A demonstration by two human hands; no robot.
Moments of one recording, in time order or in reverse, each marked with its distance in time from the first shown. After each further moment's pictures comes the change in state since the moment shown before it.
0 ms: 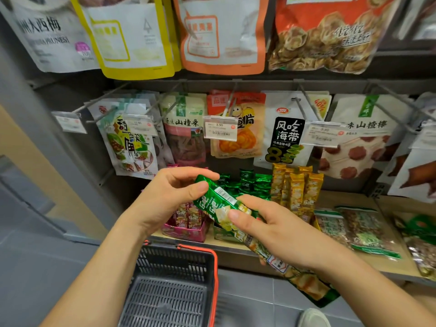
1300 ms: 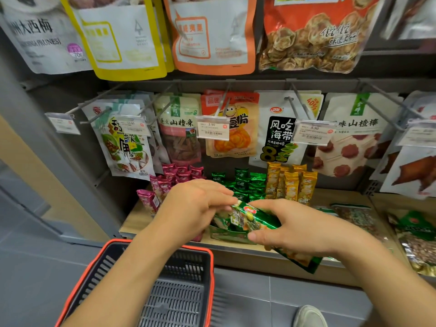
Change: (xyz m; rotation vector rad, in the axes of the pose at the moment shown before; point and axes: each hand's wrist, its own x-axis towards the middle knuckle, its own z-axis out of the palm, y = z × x) left_hand 0.001 -0.009 0.043 1.070 -0.023 0.463; right_hand -0.008 0.018 -0.037 -0.331 -0.133 0.172
